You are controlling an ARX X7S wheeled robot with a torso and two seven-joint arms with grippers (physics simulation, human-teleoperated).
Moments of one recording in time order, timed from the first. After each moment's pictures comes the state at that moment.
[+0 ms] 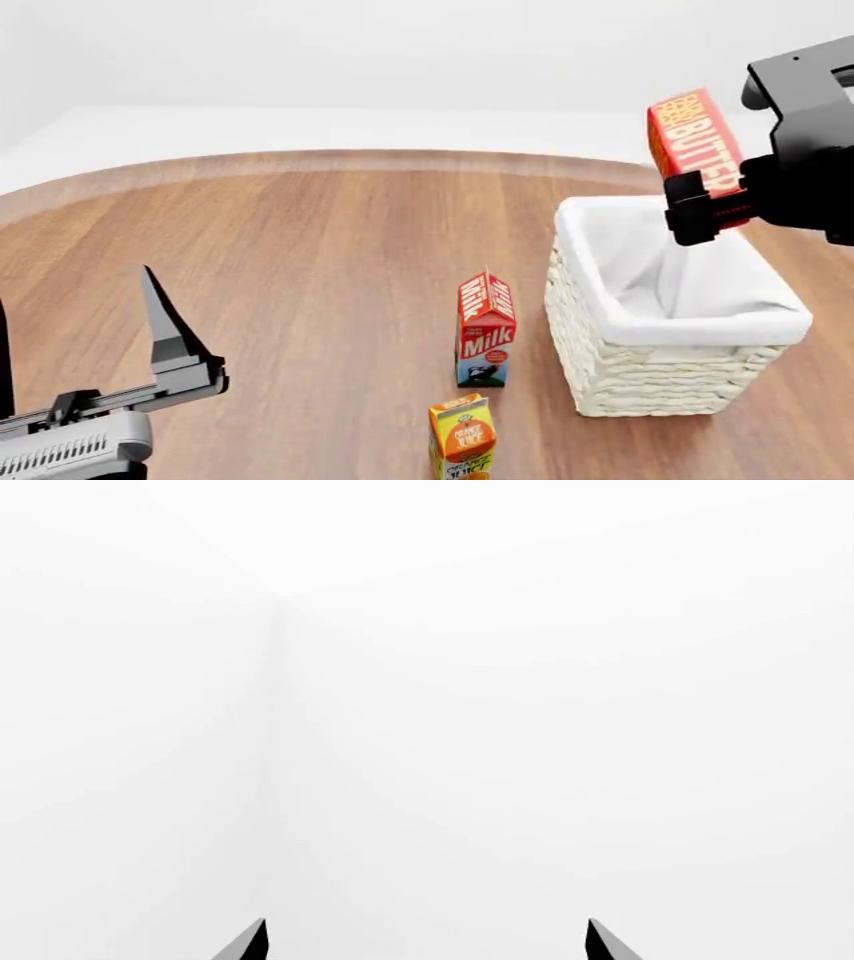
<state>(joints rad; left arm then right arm) 0.13 -0.49 0.13 0.56 -0.11 0.17 -0.65 1.92 0.90 -1.65 0.28 1.72 0.92 0.44</state>
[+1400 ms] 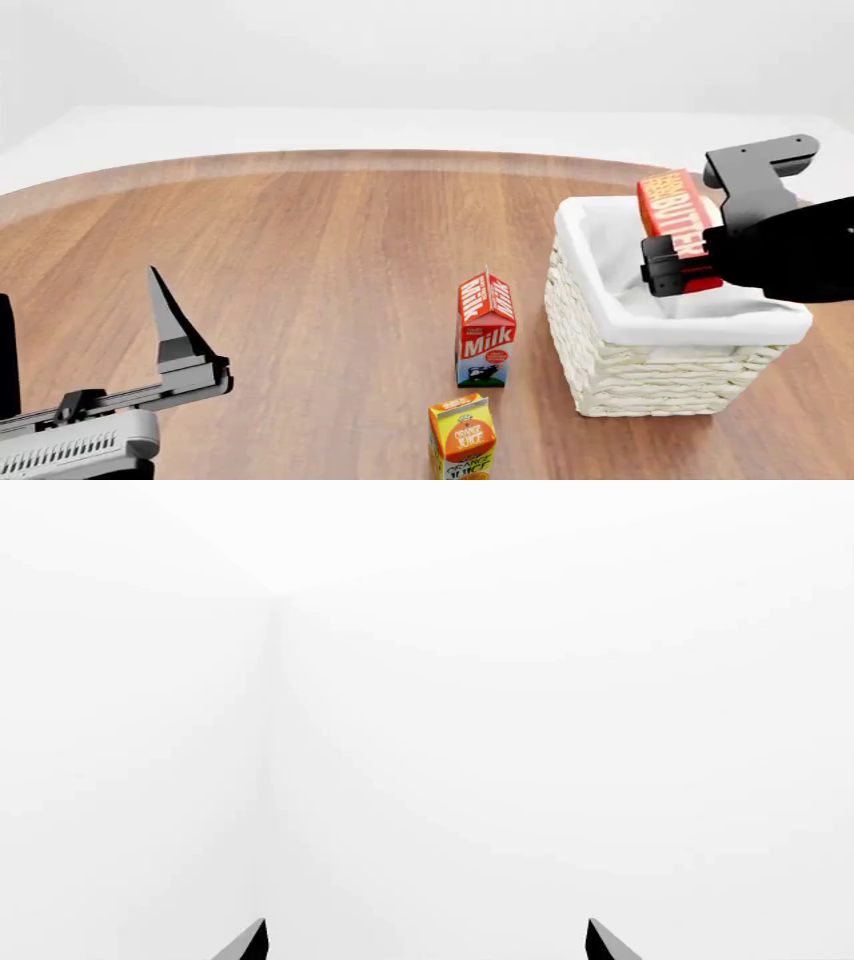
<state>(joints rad) 0.12 -0.50 0.15 0.55 -0.11 0.17 -0.66 1.67 0.81 -1.68 0.48 1.69 0.78 0.39</state>
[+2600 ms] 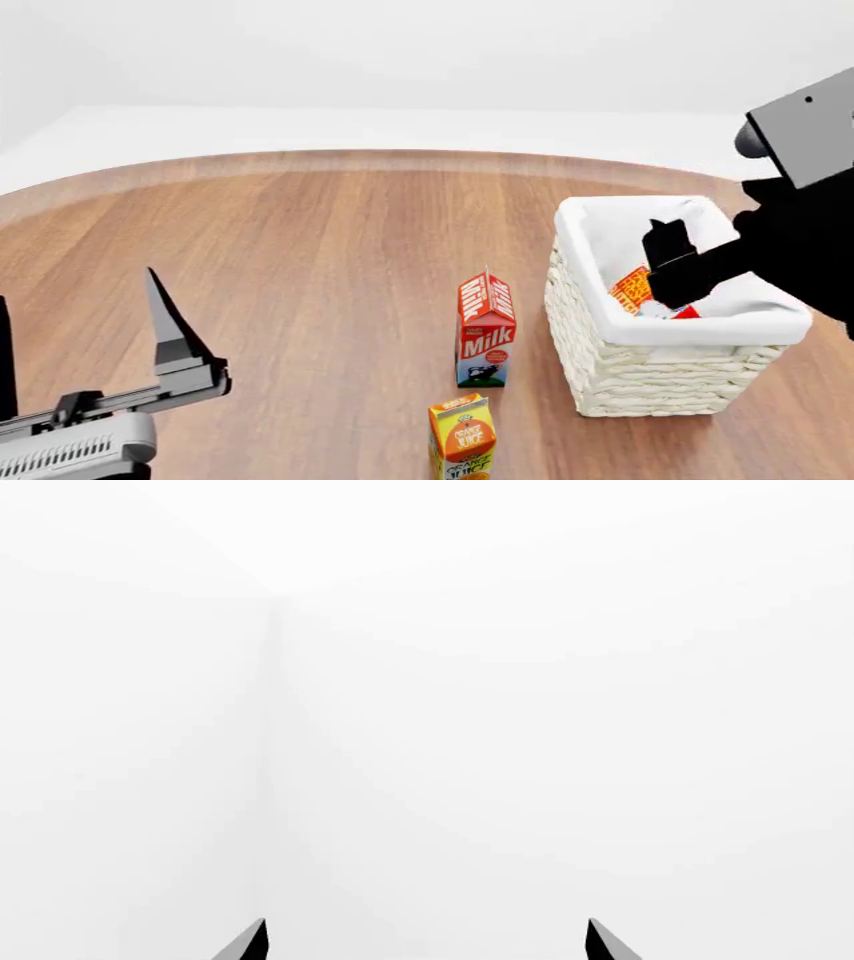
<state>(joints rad) 0.13 -0.50 0.15 0.56 -0.11 0.17 -0.66 1.88 1.17 -1.52 -0.37 1.74 0.81 0.66</state>
